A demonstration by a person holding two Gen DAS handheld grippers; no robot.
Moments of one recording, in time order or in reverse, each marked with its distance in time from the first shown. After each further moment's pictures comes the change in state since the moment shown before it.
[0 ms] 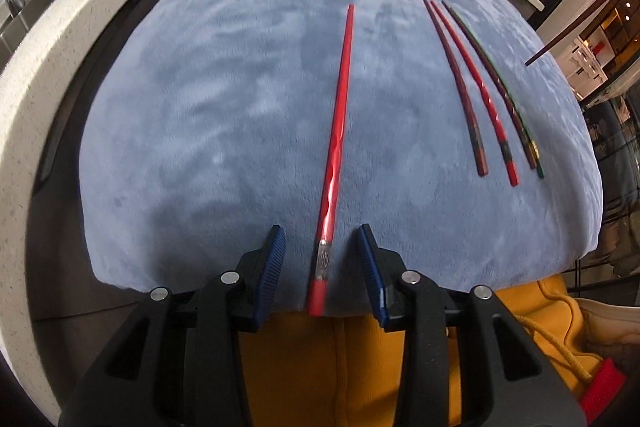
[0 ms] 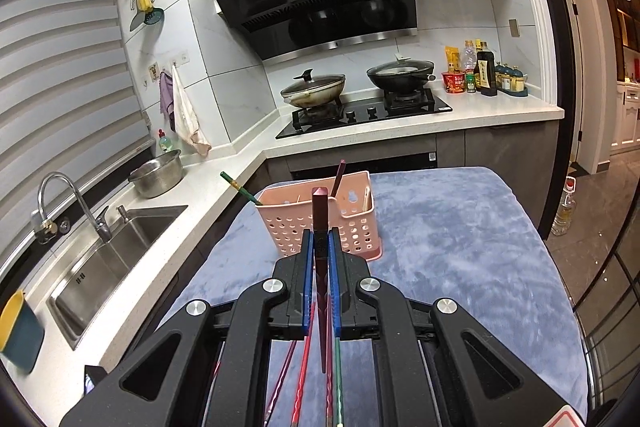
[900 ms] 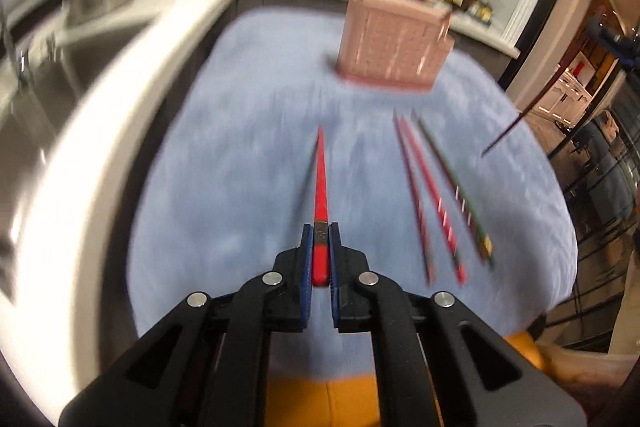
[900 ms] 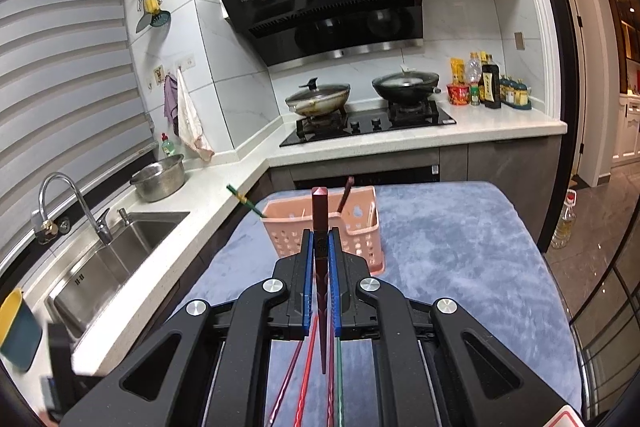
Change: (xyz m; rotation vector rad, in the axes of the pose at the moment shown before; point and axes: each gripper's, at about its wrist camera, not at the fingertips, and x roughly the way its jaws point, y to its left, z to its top) left arm -0.090 -0.015 0.073 0.081 -0.277 0.002; right arm -0.001 0.009 0.018 -0.033 -0.038 0.006
